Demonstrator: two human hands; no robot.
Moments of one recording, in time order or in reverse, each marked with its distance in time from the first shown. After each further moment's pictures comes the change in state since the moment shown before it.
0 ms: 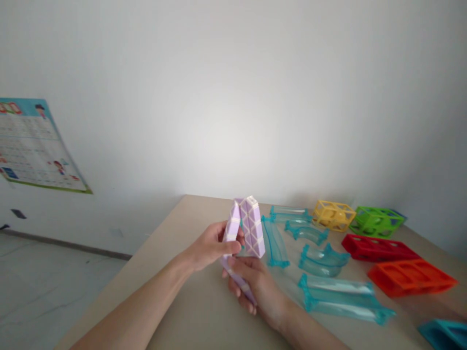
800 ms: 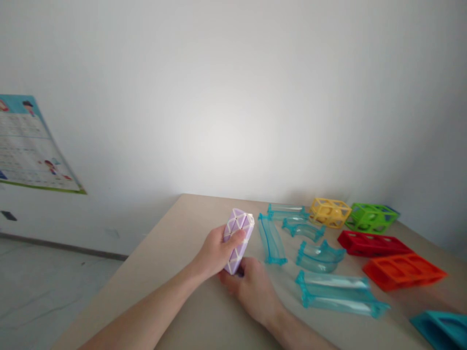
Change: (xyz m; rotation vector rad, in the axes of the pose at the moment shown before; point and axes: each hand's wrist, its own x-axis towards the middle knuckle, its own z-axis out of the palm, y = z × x) left_hand 0.006 -0.019 0.021 0.464 0.436 0.067; right_hand 0.001 0.009 0.008 -0.621 0.304 -0.181
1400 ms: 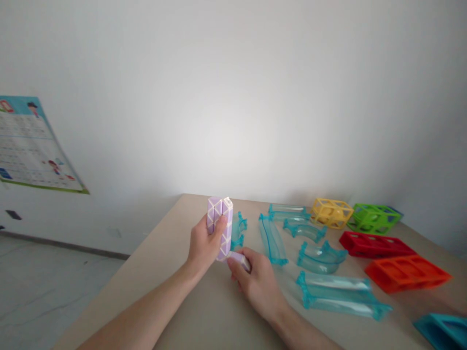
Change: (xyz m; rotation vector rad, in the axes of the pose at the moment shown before) left_hand 0.002 0.001 -0.008 0.109 0.450 0.104; right_hand 0.001 0.005 -0.010 -0.070 0.101 -0.096
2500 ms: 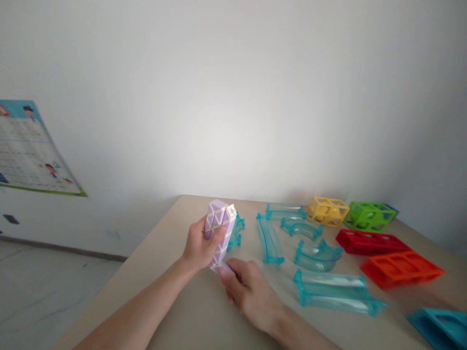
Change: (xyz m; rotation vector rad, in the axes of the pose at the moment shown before) left_hand 0.003 0.001 -0.013 -0.120 -0.126 0.150; right_hand -0.008 -0.001 0.001 0.240 -0.326 0.053
